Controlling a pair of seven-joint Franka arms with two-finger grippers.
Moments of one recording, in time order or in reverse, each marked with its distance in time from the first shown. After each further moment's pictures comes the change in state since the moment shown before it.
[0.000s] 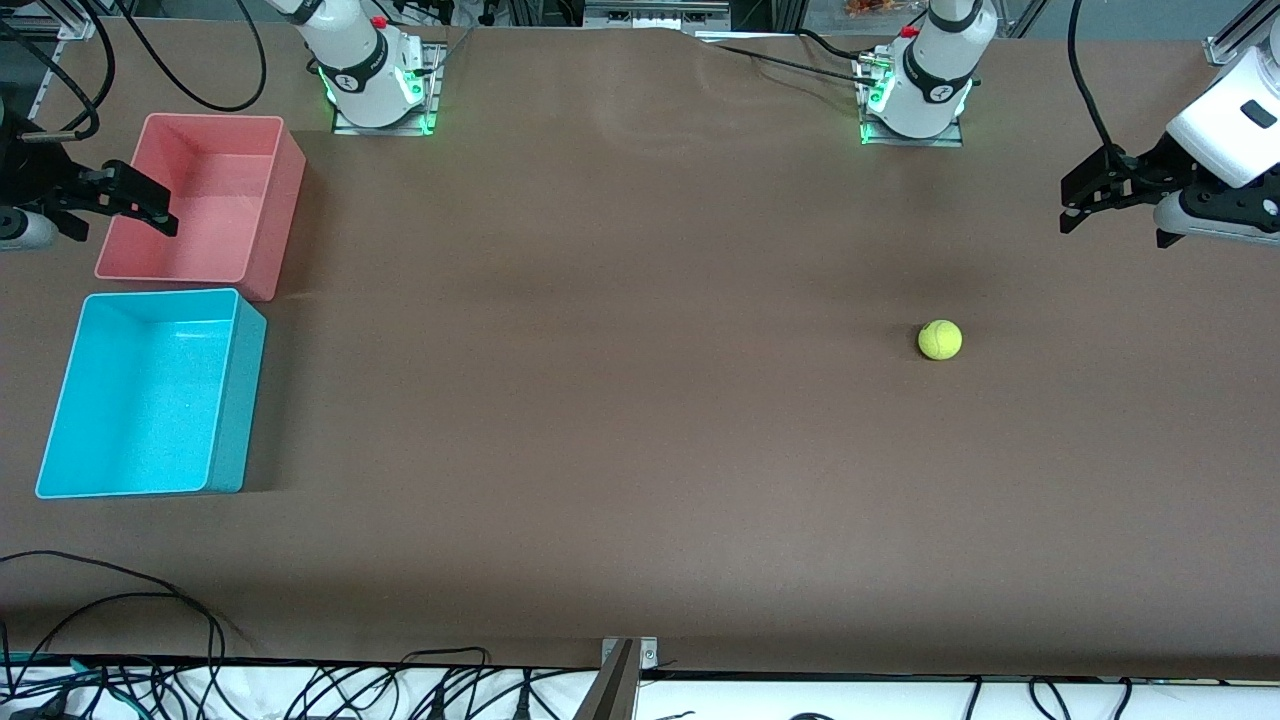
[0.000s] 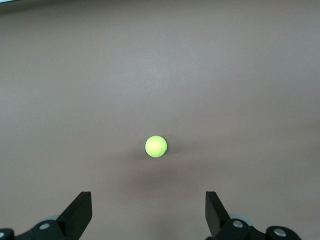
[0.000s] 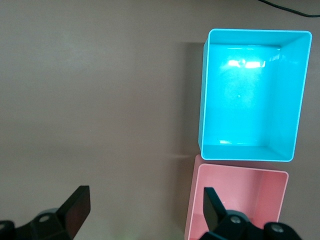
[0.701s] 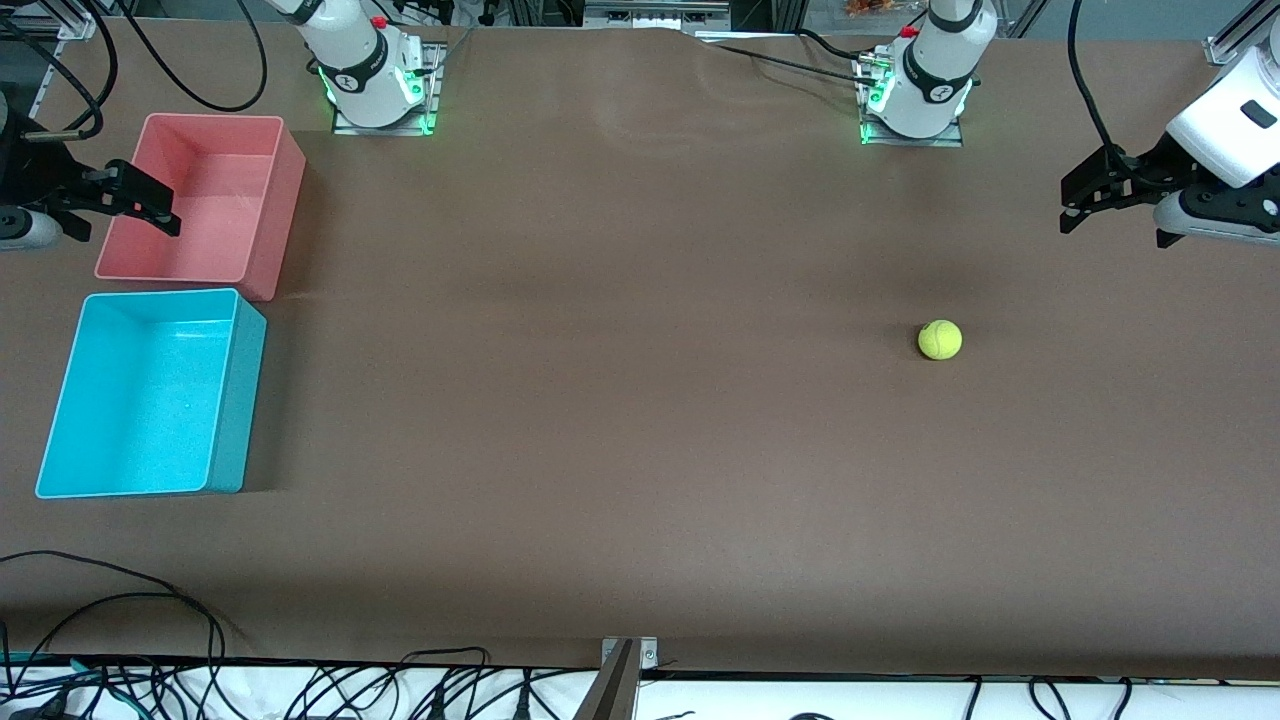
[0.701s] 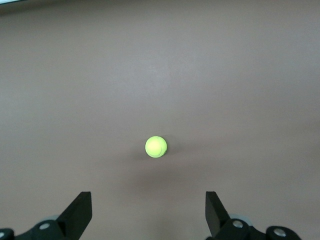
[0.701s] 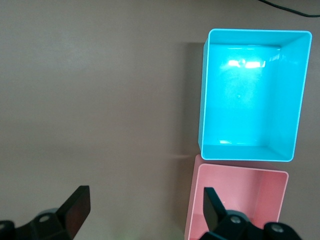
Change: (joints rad) left arm 0.000 0.000 0.000 0.000 0.000 0.000 0.000; right arm 0.005 0.000 0.004 0.003 0.000 0.000 0.000
